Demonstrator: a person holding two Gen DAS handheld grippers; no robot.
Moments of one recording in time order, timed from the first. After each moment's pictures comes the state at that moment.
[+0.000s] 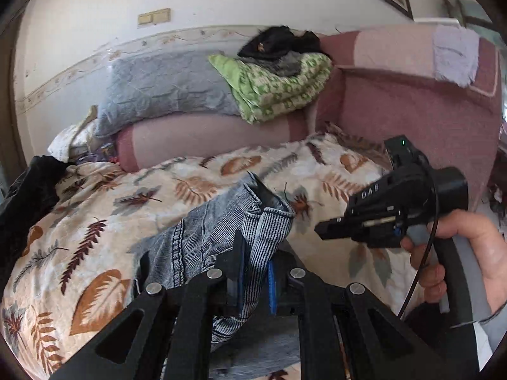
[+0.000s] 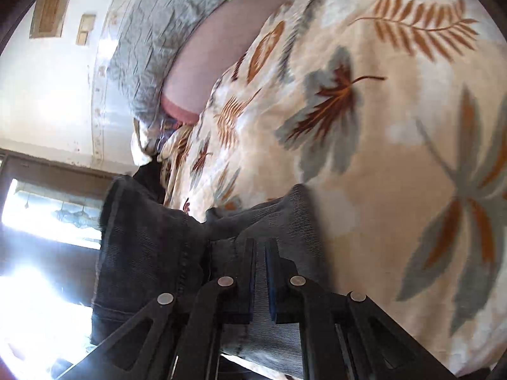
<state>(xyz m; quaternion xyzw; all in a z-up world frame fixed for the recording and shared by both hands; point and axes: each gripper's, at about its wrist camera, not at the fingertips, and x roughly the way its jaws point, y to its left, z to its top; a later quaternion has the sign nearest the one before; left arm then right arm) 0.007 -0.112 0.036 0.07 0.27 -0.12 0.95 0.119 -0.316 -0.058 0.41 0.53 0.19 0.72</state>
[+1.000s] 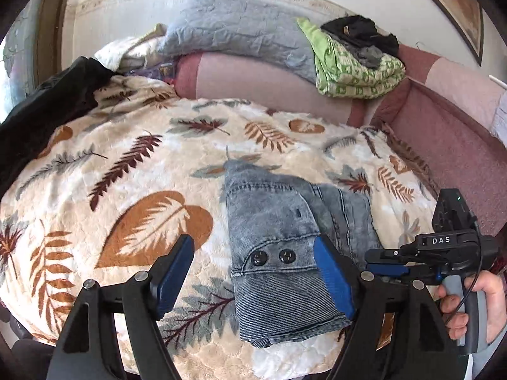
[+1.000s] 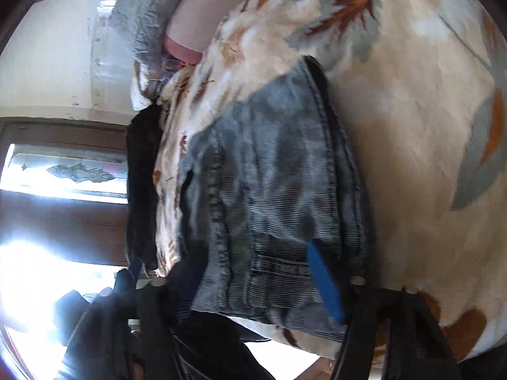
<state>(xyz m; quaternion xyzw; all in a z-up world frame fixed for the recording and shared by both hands) 0.006 0.022 0.002 -0.09 0.37 -0.05 0.93 0.083 -0.240 -0.091 0.35 0.60 0.24 0.68</state>
